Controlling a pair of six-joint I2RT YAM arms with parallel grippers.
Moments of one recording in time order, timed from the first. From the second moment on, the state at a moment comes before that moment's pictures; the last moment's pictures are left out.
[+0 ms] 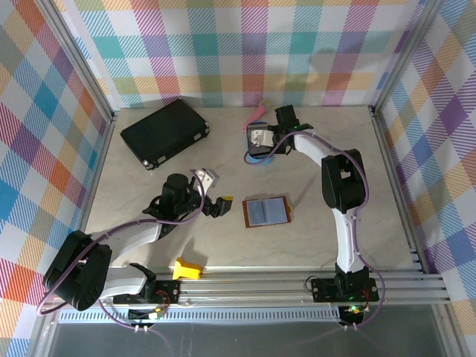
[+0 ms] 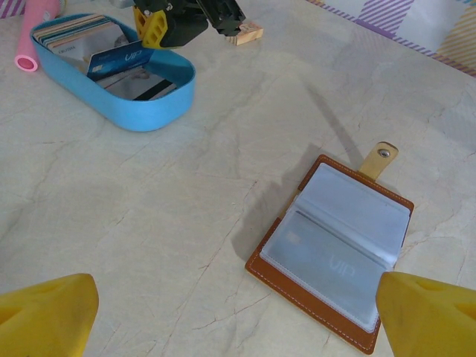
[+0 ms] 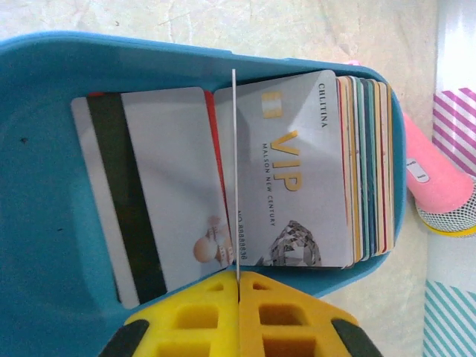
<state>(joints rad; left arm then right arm) -0.49 1.26 0.49 0.34 0.38 0.03 0.35 2.22 1.75 -0.43 -0.16 -1.32</state>
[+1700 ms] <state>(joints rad) -0.65 1.16 0.72 0.35 0.29 -1.20 0.26 1.20 0.90 -0.04 -1.02 0.92</state>
